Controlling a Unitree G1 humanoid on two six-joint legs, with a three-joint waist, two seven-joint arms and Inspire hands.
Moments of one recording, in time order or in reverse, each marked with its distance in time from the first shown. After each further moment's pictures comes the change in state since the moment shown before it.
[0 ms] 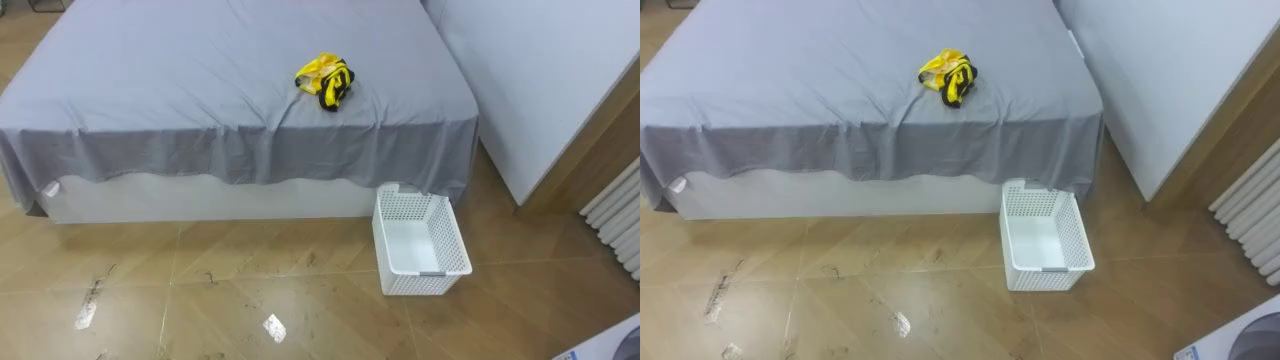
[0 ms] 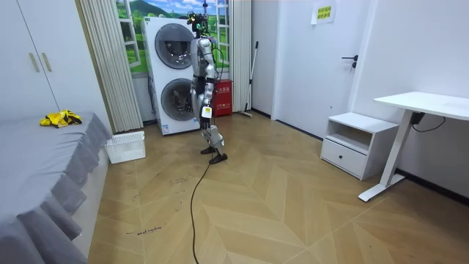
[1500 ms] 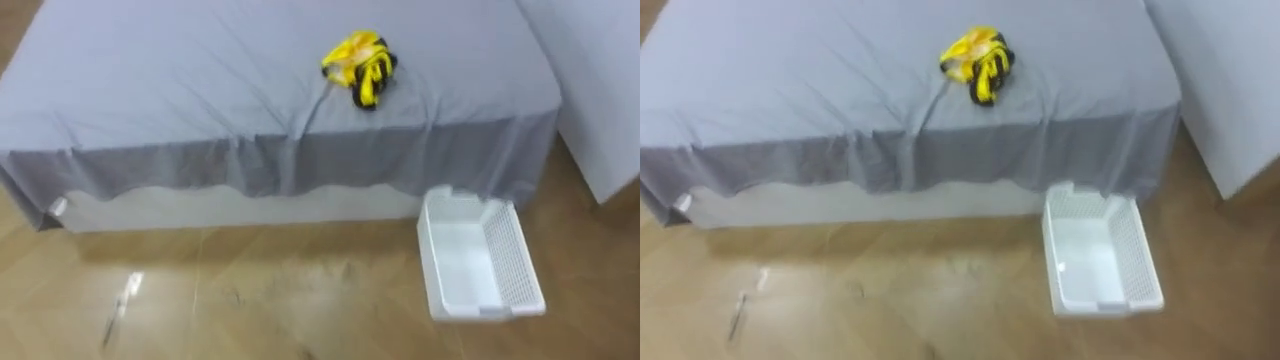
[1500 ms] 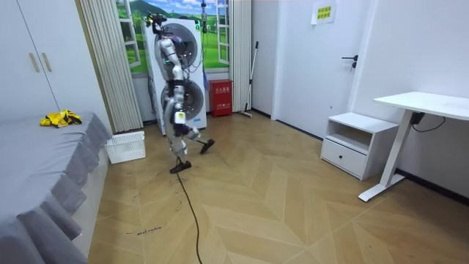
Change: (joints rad) left arm -0.001 -0.011 -0.033 -0.036 -0.301 -0.026 -0.050; right arm -0.002 -0.009 -0.016 -0.070 0.165 0.044 0.014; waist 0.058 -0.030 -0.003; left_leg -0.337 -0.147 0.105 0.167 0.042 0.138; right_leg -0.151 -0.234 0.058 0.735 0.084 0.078
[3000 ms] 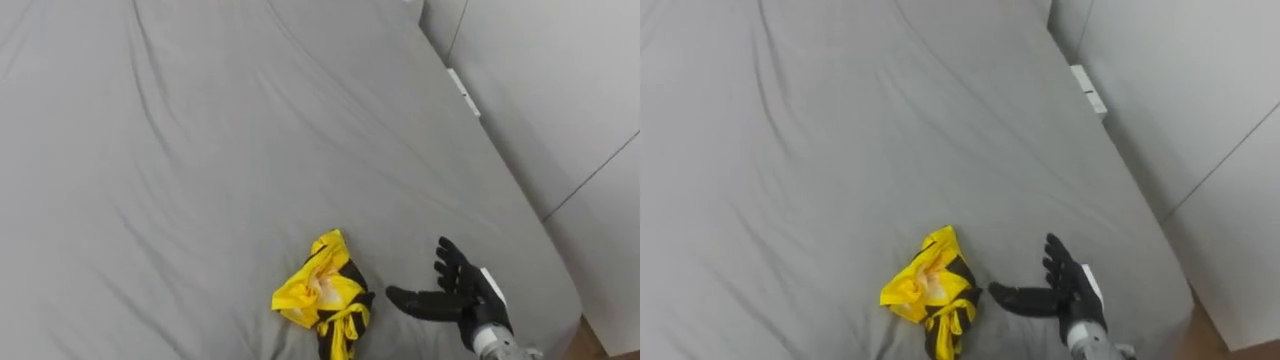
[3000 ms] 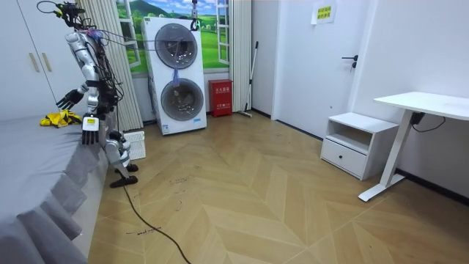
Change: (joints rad) left arm 0.033 0.041 -0.048 -0.023 0.019 -0.013 -0.070; right arm -0.106 -0.042 0.088 -0.611 -0.203 -0.087 -0.080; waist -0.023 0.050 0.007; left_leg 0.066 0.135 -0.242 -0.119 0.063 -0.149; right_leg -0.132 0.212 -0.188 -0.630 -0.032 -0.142
